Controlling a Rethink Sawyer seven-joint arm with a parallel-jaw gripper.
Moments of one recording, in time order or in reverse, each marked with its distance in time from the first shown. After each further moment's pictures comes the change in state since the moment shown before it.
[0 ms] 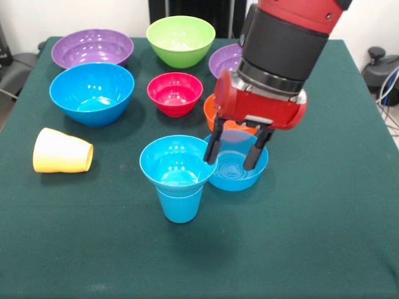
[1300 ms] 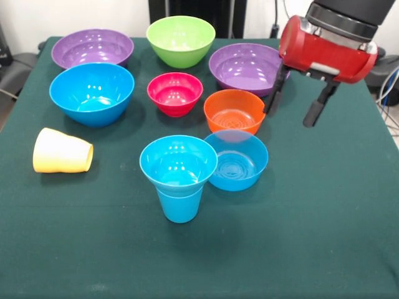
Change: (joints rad) arm 0.137 -0.087 -0.053 0.084 0.000 0.080 0.228
